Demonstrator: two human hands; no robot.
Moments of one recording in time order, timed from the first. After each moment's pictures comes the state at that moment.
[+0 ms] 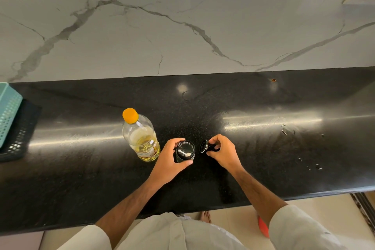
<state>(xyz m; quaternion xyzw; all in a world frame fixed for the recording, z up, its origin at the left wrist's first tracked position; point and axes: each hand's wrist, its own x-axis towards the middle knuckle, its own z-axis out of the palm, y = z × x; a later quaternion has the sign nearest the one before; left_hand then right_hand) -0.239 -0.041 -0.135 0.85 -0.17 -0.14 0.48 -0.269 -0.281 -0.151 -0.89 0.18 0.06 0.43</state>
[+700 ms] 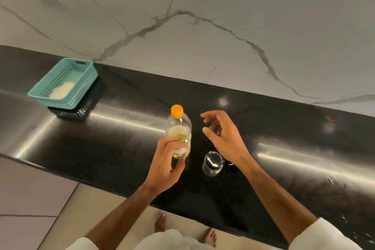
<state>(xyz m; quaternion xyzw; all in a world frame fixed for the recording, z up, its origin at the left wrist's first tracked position) -0.279 0.019 -0.073 0.85 -0.19 0.20 0.45 -0.220 -0.191 0.005 -0.85 -0.13 0.00 0.51</state>
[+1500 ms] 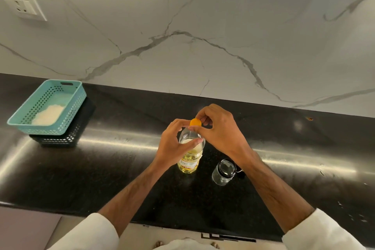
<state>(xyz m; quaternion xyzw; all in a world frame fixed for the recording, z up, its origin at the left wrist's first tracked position) -0.189 0.060 -0.029 0.81 -0.19 0.10 0.55 -0.200 -0.112 0.057 -0.92 -0.15 -0.09 0.35</state>
